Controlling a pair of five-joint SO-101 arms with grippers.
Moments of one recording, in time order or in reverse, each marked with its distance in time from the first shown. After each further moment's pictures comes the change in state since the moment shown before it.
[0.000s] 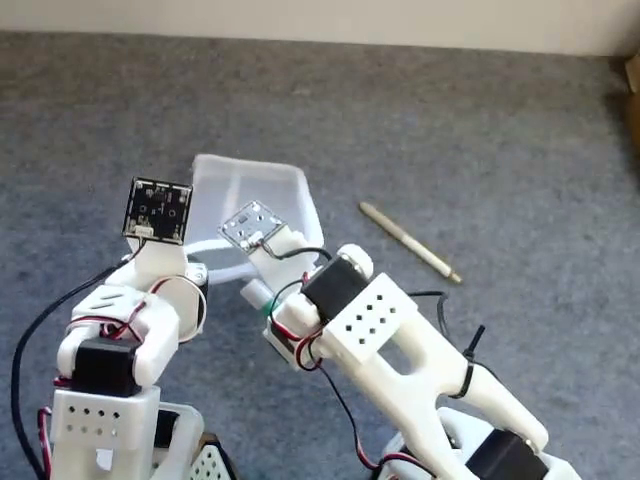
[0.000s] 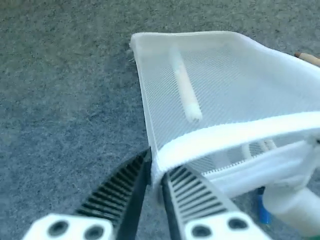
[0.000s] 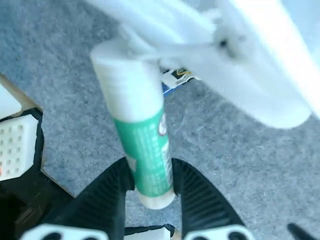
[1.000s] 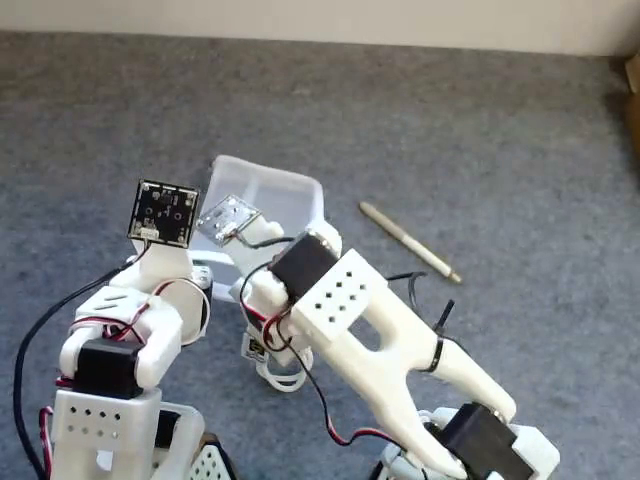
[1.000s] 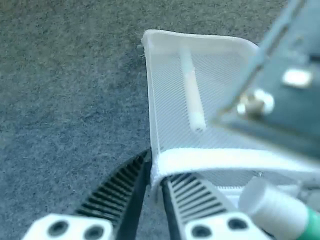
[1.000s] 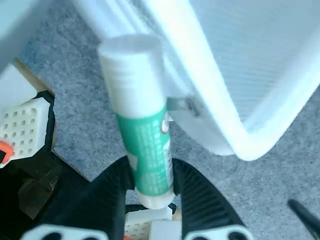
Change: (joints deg) left arm 0.8 -0.4 0.0 0.5 -0.4; right arm -2.5 10.9 -14.6 10.7 0.0
